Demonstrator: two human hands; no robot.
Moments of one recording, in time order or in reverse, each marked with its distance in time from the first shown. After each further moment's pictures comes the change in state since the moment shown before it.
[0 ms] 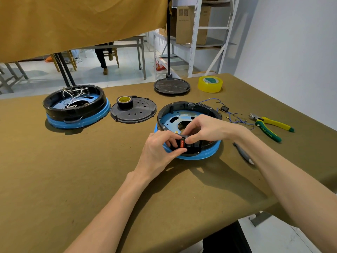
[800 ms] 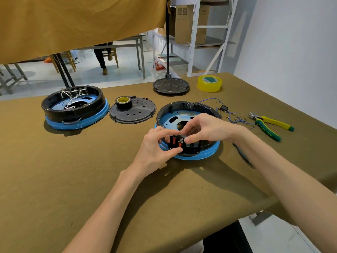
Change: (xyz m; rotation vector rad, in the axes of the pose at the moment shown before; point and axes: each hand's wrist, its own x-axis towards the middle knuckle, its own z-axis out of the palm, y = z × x) left_hand 0.006 -0.004 -0.012 -0.107 -0.127 -0.175; right_hand 0.001 0.015 0.000 0.158 0.035 -0.076
